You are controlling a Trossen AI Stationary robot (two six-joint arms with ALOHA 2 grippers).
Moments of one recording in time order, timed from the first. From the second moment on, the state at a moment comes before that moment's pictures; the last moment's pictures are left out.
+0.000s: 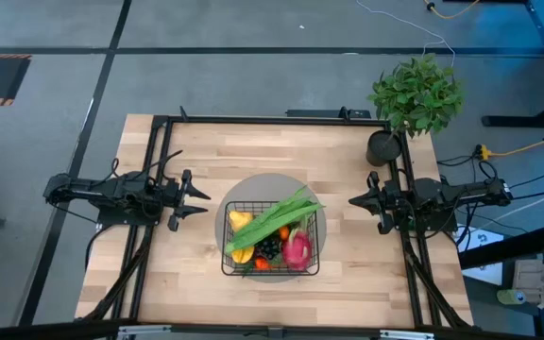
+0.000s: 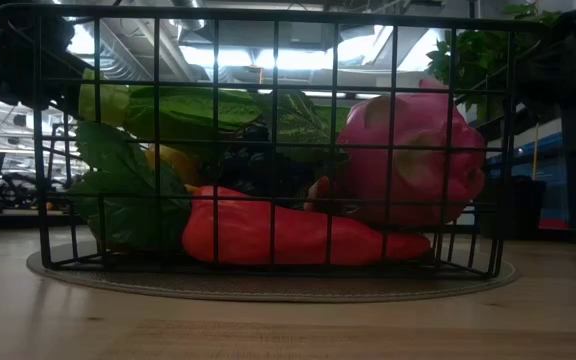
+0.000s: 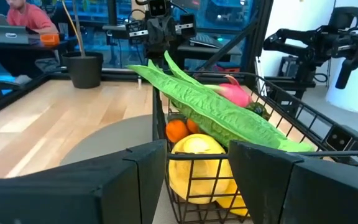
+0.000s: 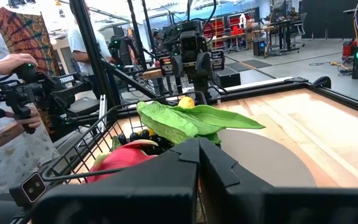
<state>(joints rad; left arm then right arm) -0.07 0.00 0.01 0.01 0.01 -0.08 0.17 0.01 0.01 0.04 0.10 0.20</state>
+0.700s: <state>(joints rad) -0.07 0.00 0.01 0.01 -0.02 -0.07 0.17 0.01 0.01 0.04 0.10 0.20</state>
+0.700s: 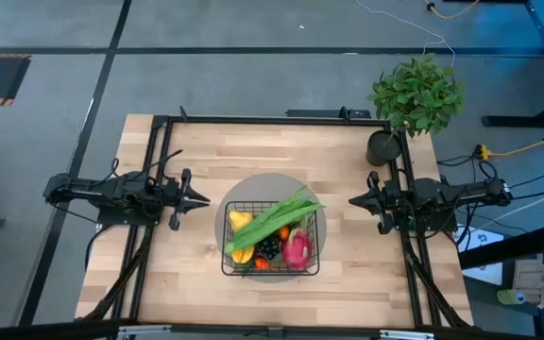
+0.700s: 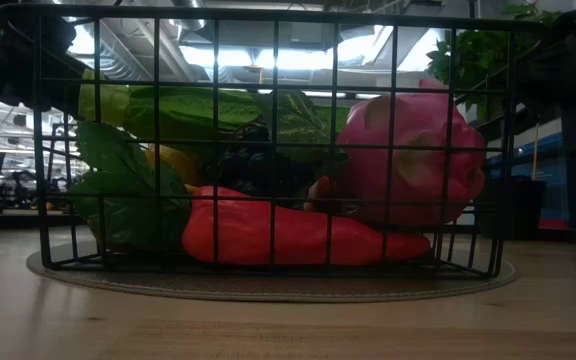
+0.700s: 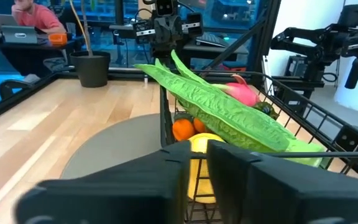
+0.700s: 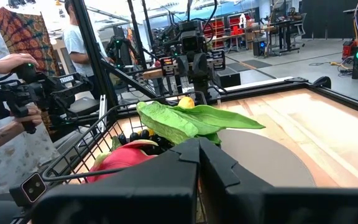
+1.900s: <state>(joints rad) -0.07 0.00 0.01 0.01 -0.01 -0.10 0.17 0.01 0.01 0.04 0.10 0.20</state>
